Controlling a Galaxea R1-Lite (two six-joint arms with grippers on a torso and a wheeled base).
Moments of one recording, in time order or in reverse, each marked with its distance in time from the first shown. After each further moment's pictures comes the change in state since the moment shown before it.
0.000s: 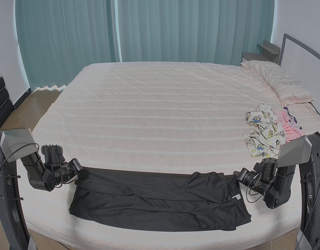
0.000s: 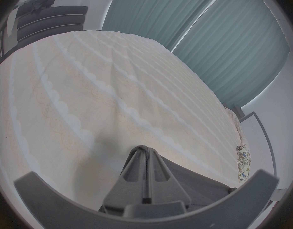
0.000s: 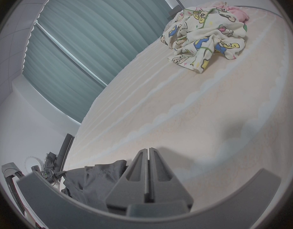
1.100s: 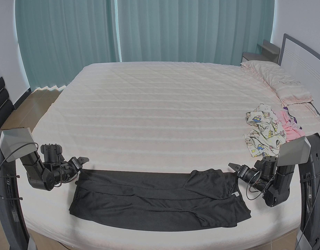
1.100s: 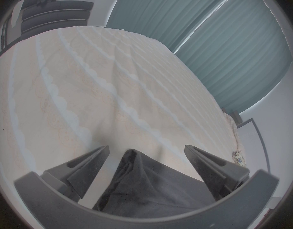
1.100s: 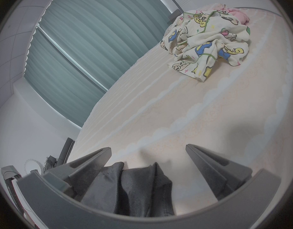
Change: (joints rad) left arm 0.002 -0.006 -0.003 0.003 -0.021 -0.066; right arm -0.023 0.022 -0.056 -0.003 -0.004 0.010
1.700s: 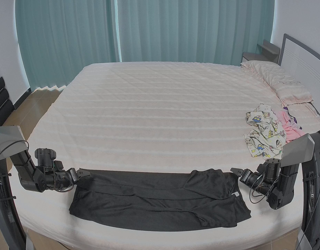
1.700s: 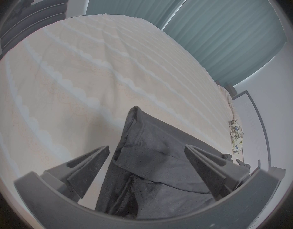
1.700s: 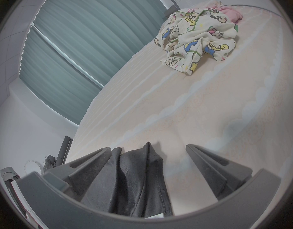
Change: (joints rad) left arm 0.043 -0.101 0.112 0.175 -0.176 0.241; right arm 0.002 -0.045 0.106 0.004 0.009 0.002
